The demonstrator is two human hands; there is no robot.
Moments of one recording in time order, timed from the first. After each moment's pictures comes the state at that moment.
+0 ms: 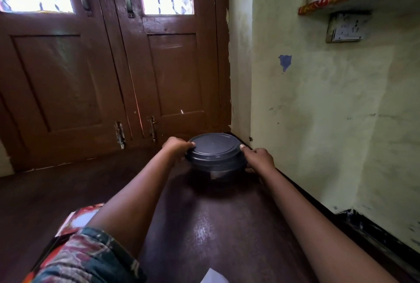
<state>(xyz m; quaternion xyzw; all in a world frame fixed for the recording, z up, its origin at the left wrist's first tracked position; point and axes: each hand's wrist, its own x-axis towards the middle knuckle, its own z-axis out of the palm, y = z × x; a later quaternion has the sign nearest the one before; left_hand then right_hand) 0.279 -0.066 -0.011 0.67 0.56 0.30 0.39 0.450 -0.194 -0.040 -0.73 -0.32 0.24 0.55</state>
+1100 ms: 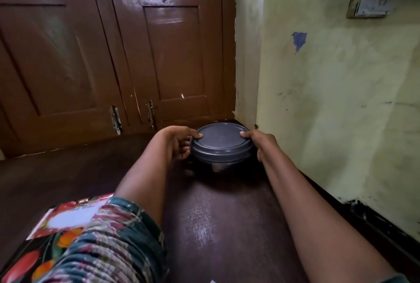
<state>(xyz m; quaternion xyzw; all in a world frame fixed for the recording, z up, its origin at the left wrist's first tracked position) 0.290 -0.049 -0.013 0.52 0.56 0.15 0.63 0.466 -0.142 -0.042 -0.69 -0.16 0.36 0.61</state>
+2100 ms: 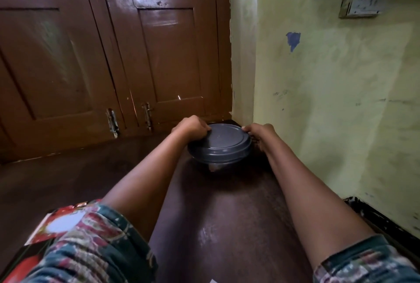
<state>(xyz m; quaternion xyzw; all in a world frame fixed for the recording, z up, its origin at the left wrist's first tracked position) 0.320 -0.071 0.008 0.83 0.50 0.16 0.19 0.485 -0.132 -0.032 -0.73 -0.22 0.31 0.56</state>
